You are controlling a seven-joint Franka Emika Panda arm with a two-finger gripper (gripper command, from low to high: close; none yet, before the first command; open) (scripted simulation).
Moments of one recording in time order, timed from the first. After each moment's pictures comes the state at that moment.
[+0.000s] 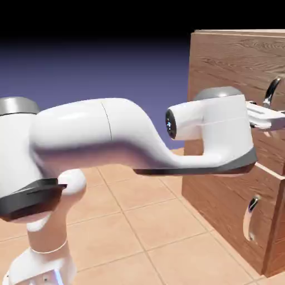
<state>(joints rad) 1.20 -0.95 -1.31 -1.93 -2.90 3.11 -0.36</state>
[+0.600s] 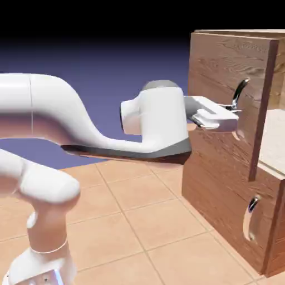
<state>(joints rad) 0.55 -0.90 -0.87 -2.41 -2.70 2.87 -0.29</state>
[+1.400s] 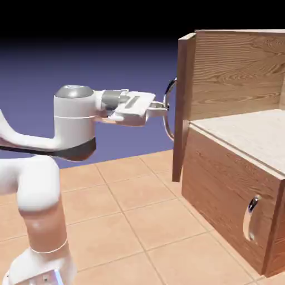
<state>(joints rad) -0.14 -1.33 -0.15 -2.94 -1.81 2.70 -0.69</state>
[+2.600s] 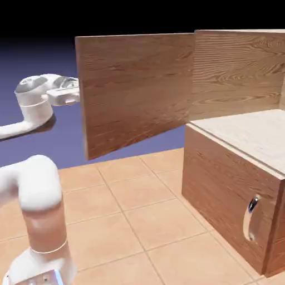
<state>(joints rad) -0.11 -1.46 0.99 -2.59 -0.56 1.56 -0.98</state>
